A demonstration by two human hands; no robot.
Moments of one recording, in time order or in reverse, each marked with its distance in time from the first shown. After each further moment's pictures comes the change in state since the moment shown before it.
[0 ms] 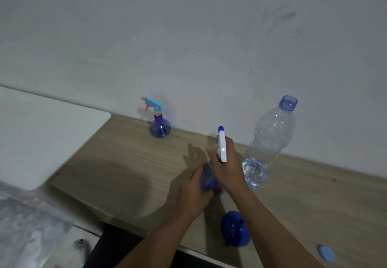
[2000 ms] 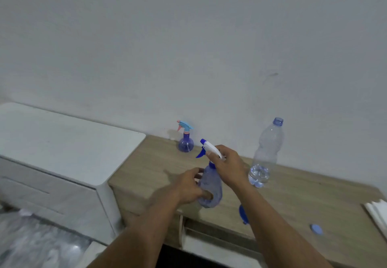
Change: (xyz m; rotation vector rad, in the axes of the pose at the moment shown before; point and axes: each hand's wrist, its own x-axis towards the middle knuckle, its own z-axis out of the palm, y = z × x) left_hand -0.118 0.016 -0.168 -0.032 -0.246 0.016; right_hand -0.135 -0.171 0.019 -0.057 -0.060 -0.058
